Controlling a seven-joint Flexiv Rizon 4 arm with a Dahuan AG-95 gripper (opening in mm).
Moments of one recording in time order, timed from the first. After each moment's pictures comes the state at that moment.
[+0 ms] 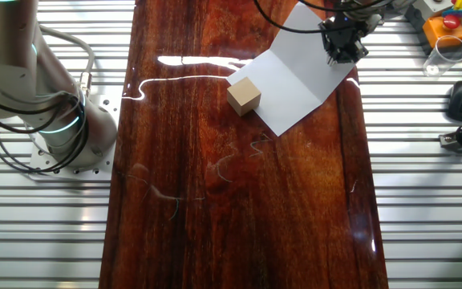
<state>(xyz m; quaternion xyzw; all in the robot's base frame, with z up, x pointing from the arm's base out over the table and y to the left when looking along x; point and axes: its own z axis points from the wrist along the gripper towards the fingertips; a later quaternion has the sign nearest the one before) 0.596 0.157 0.088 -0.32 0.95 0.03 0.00</state>
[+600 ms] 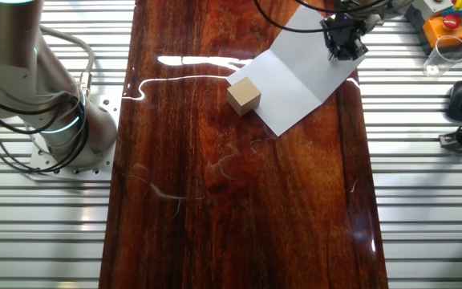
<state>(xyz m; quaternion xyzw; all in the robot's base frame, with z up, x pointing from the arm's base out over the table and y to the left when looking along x) 0.611 0.183 0.067 -0.29 0.96 0.03 0.01</state>
